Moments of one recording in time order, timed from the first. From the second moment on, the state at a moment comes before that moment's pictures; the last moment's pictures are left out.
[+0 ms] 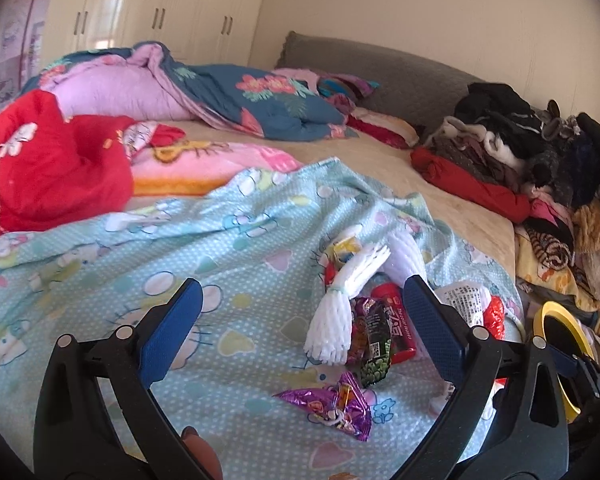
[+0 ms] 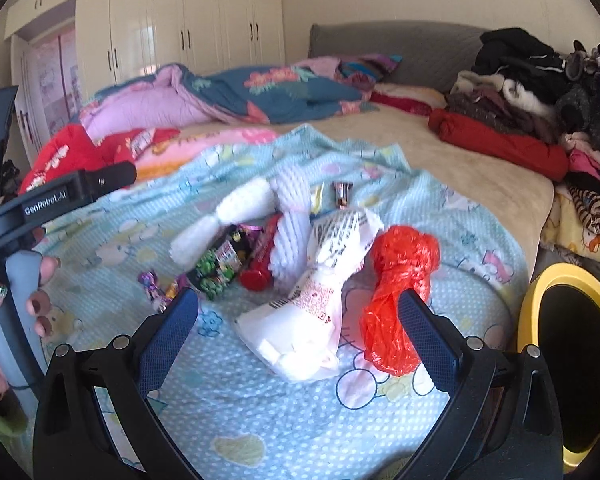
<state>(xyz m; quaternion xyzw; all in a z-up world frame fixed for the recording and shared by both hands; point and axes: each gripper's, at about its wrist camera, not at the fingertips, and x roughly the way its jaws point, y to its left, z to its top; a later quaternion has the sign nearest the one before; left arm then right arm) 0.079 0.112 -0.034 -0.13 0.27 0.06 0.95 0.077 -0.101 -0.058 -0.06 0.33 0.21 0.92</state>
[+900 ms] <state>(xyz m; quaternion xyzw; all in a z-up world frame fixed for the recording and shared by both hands) 0.127 0.100 -0.073 -0.17 0.38 -0.01 0.91 0.092 -0.105 -0.074 -0.01 0.37 0.26 0.89</state>
